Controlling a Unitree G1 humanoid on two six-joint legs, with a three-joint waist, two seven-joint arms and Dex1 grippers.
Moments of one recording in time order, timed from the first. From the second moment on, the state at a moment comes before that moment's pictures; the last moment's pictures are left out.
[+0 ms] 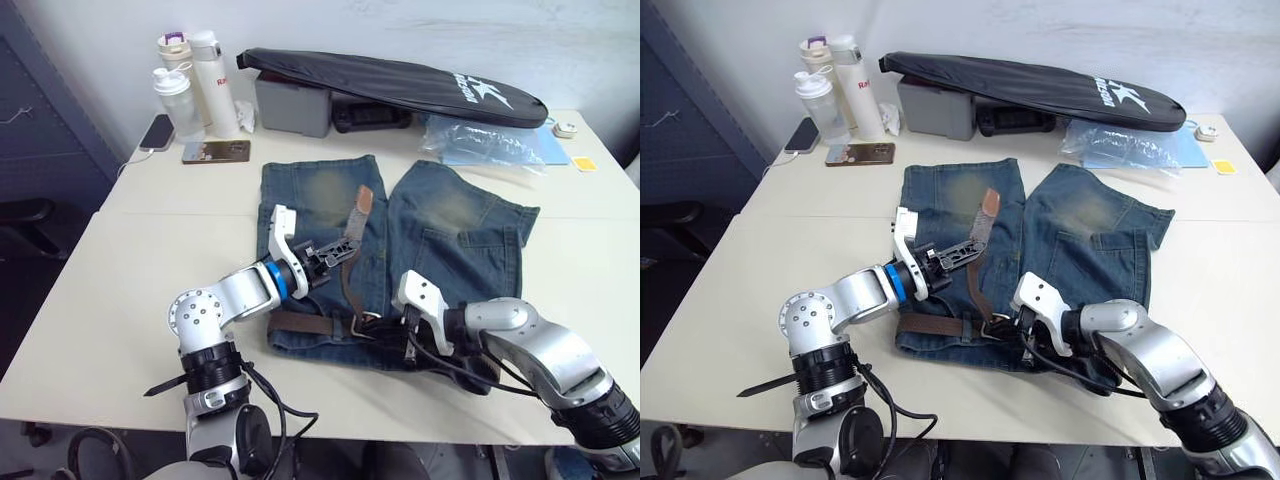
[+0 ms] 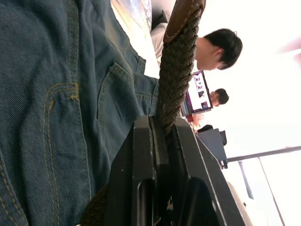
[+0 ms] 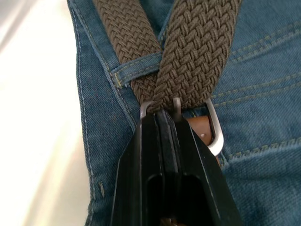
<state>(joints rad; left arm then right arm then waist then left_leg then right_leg) -0.59 -0.11 0.45 -0.10 -1.22 1.42 0.22 -0.29 -0.77 0.29 -0.38 0.45 0.74 0.86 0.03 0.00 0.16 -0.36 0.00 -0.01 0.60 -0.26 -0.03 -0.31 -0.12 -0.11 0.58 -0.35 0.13</state>
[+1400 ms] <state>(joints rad) -0.30 0.17 0.32 -0.07 -1.69 1.04 0.12 -0.24 -0.73 0.12 -0.34 0.49 0.70 0.93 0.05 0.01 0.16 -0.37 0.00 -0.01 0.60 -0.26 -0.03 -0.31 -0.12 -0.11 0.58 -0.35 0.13</state>
